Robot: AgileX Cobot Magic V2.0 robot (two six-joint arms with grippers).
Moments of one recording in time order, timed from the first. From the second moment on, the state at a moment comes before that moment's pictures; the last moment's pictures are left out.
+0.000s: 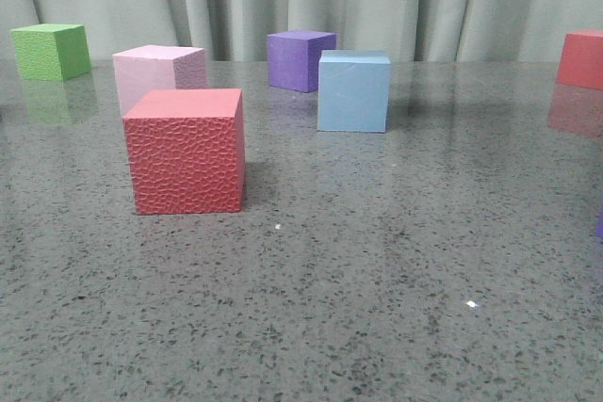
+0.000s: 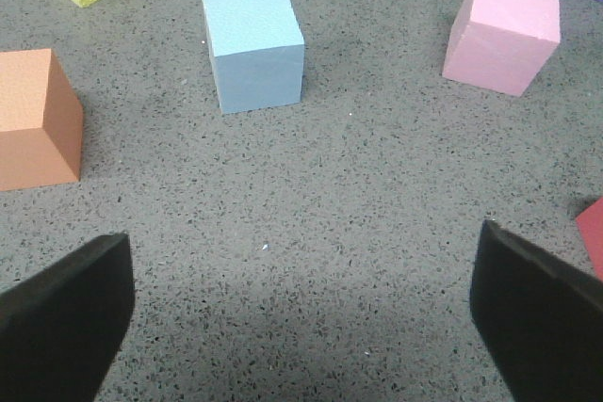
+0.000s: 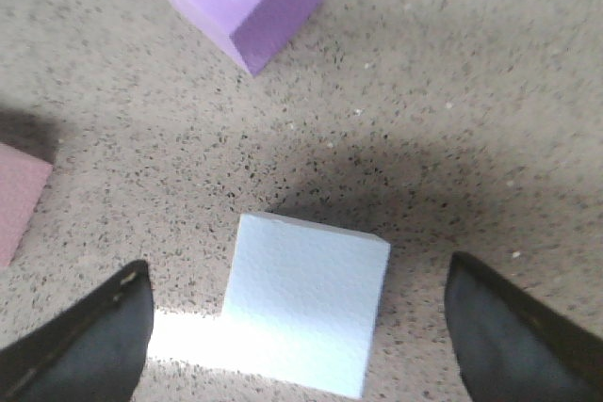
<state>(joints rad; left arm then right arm) -0.09 0.66 -0.81 0.04 0.87 -0.20 0.54 1.98 -2.11 -0.14 1.24 0.51</state>
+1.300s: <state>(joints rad) -0.09 0.66 -0.81 0.04 0.87 -0.20 0.21 1.13 -1.24 -0.23 1.08 0.28</state>
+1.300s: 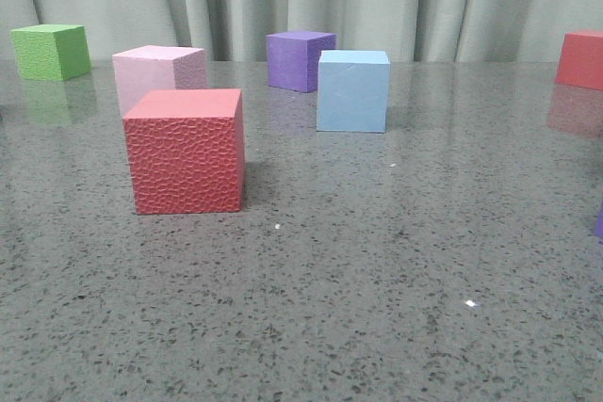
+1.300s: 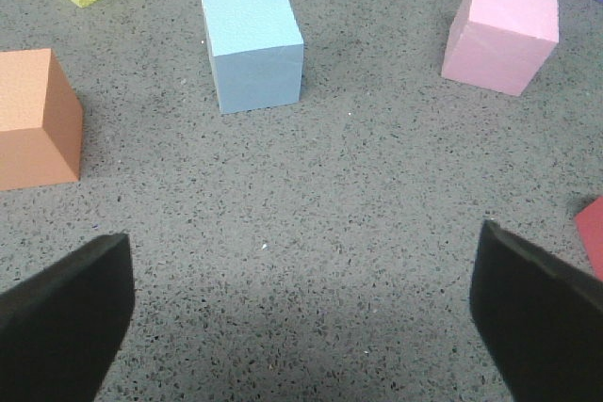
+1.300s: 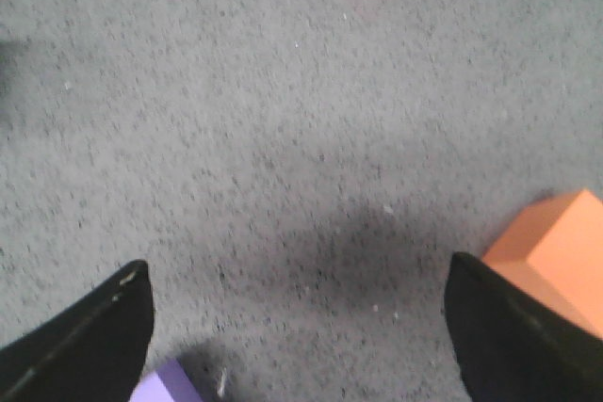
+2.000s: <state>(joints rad) -0.09 0.66 -0.81 0.04 0.86 -0.20 0.21 0.74 -0.86 -0.29 1.02 0.28</state>
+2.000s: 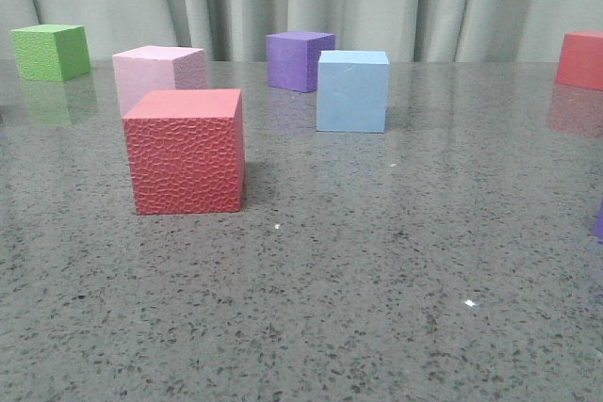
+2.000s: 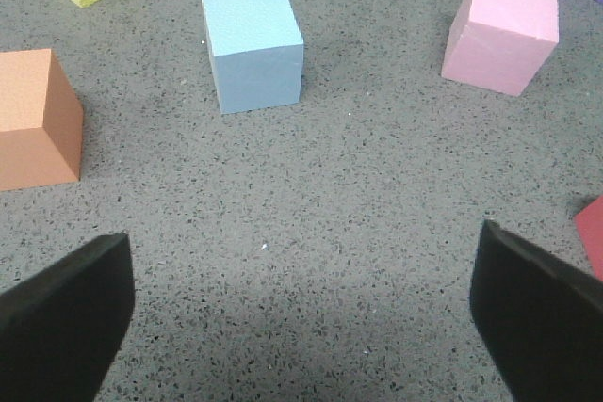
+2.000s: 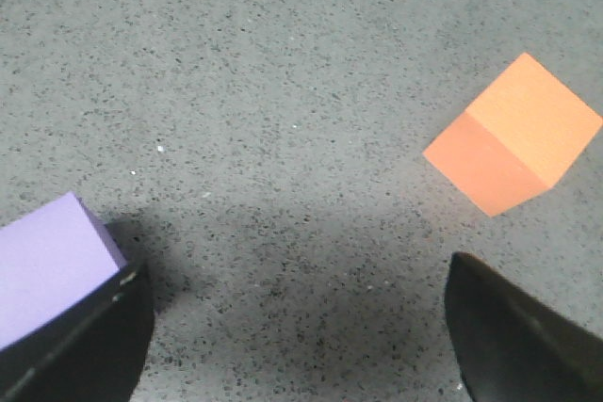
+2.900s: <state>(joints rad) -0.09 1.02 -1.08 0.09 0.84 -0.28 0.21 0.74 -0.85 -0.30 0.99 0.28</state>
